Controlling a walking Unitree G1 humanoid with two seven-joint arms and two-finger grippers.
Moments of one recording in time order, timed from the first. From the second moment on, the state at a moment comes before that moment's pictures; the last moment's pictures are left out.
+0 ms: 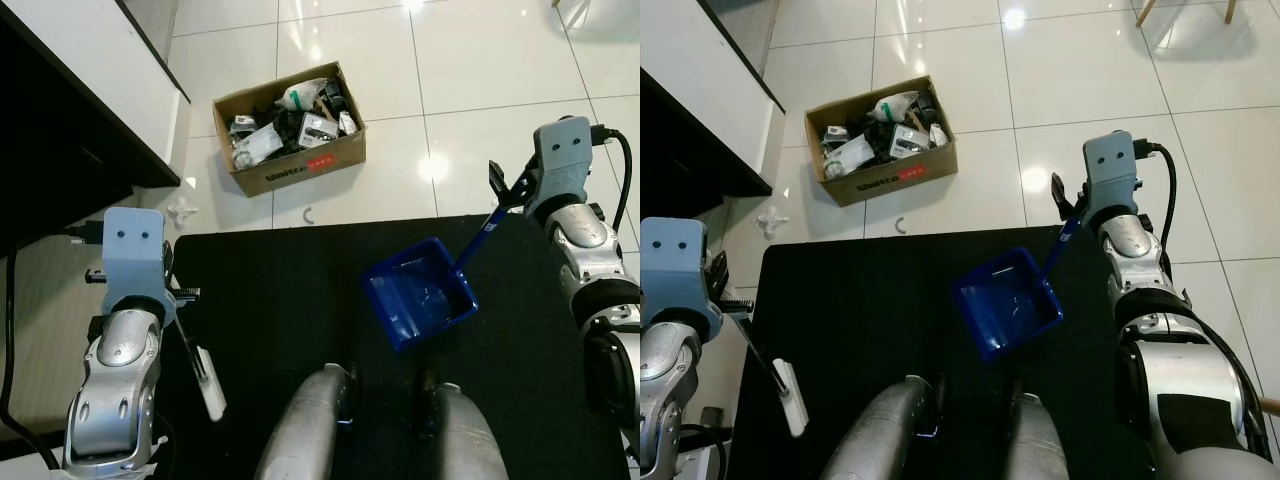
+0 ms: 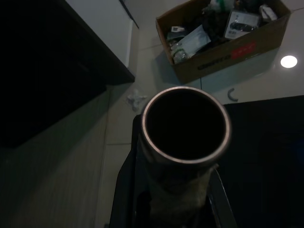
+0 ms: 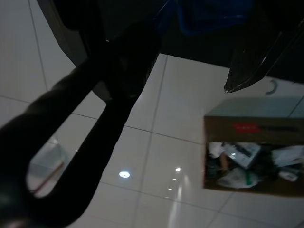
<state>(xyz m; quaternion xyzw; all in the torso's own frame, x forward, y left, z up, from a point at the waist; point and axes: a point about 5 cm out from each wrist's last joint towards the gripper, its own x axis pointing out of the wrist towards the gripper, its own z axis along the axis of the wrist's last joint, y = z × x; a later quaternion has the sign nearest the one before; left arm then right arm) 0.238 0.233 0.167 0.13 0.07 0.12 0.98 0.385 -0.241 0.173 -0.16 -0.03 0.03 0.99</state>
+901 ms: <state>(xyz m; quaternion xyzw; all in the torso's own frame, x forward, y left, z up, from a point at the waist) 0.246 0.221 0.159 0.10 0.08 0.12 0.98 0.369 -0.214 0.160 -0.21 -0.02 0.28 0.94</state>
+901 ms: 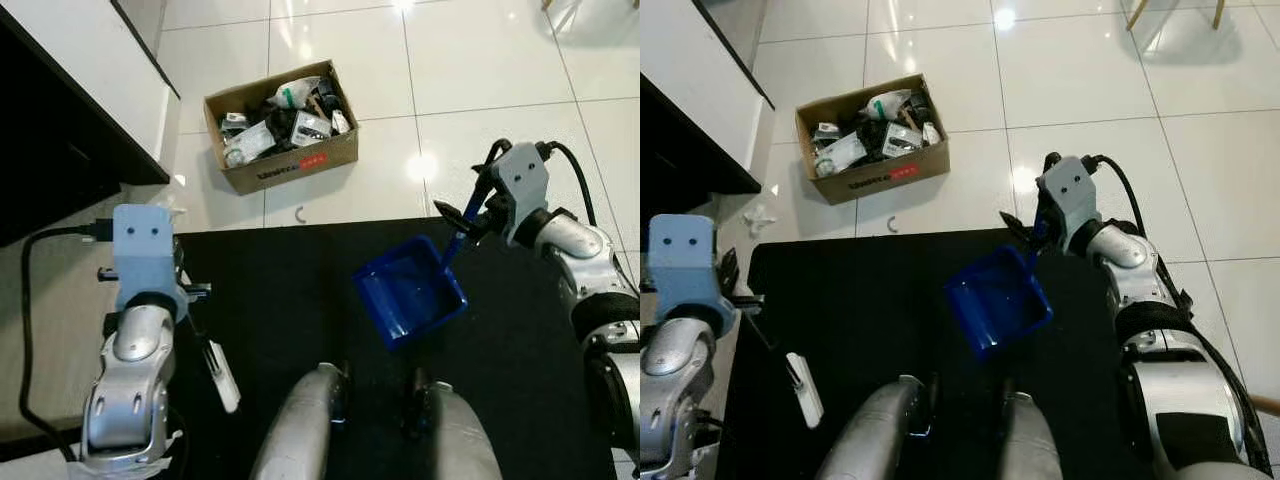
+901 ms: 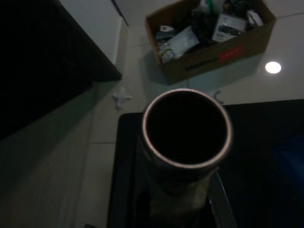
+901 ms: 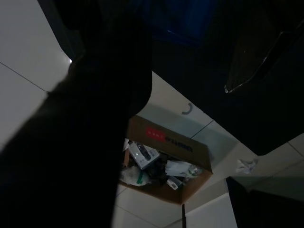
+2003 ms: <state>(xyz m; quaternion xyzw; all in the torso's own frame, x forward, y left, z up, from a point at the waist) 0.262 0.209 0.149 0.07 0.06 0.14 0.99 0.367 -0.212 0.165 -0.21 -0.05 0.27 0.94</state>
